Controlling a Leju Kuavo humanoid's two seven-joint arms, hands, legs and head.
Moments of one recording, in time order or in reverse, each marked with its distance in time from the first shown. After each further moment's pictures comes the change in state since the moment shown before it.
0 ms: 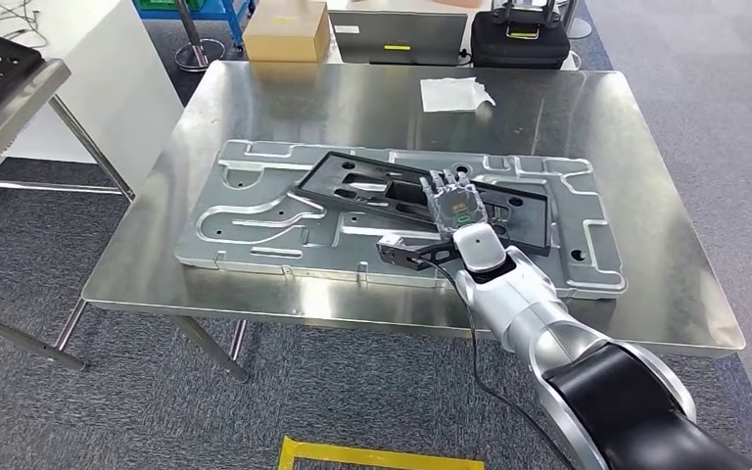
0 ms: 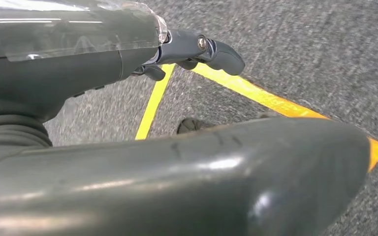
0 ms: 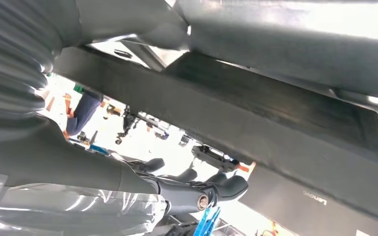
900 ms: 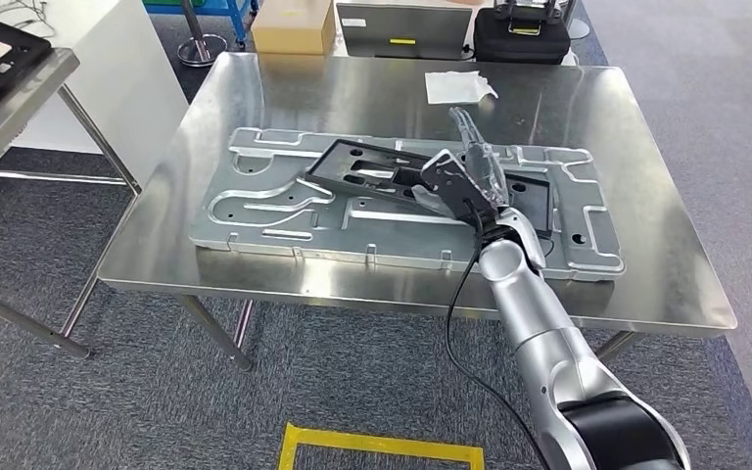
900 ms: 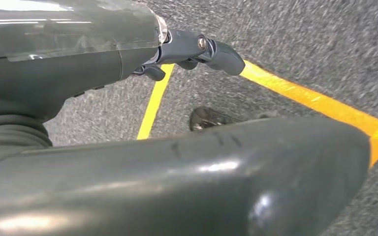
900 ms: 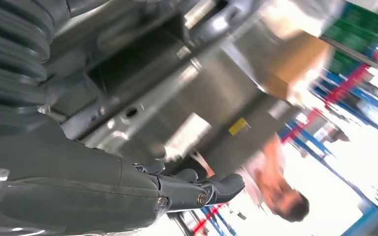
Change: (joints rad) left arm 0.007 -0.016 -0.003 0.000 0.023 -0.056 -0.022; right arm 0.219 0.025 -0.403 -0.575 -0.835 0.014 -0.415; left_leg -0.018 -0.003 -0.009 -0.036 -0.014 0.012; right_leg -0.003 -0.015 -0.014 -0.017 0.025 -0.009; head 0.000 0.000
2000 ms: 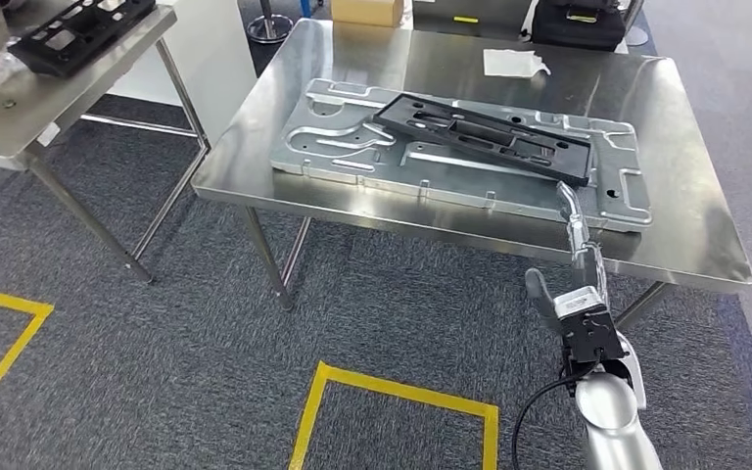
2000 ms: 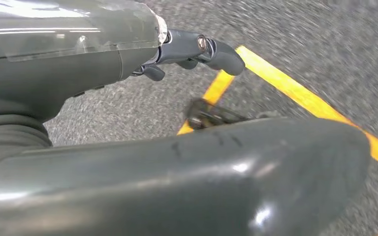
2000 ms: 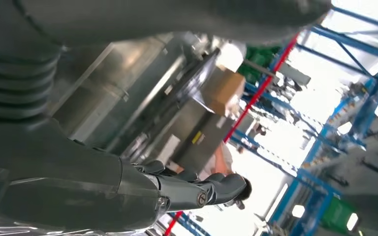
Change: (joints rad) left arm 0.000 -0.040 -0.017 0.000 0.065 0.032 -0.045; right arm 0.655 -0.132 -0.130 -0.789 -0.247 0.077 -0.105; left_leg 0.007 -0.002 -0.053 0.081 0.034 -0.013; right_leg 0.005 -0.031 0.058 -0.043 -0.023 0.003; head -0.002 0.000
